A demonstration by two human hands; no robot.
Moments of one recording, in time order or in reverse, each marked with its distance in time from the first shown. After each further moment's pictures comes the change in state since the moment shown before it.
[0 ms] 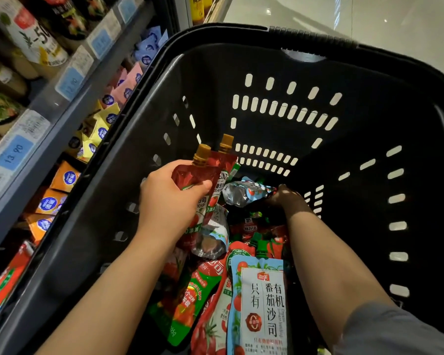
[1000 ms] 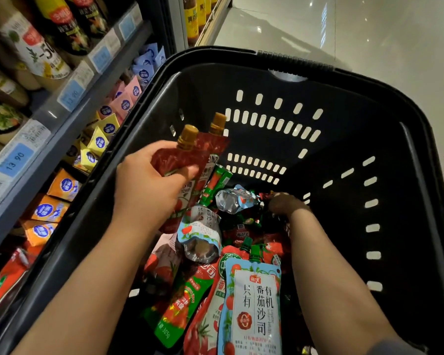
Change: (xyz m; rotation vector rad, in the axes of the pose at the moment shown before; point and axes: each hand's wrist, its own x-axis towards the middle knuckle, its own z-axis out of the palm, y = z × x) left_hand 0.006 0.023 -0.023 -0.056 0.043 0.202; right_hand -0.028 0.001 -0.033 -0.180 -0.116 -0.223
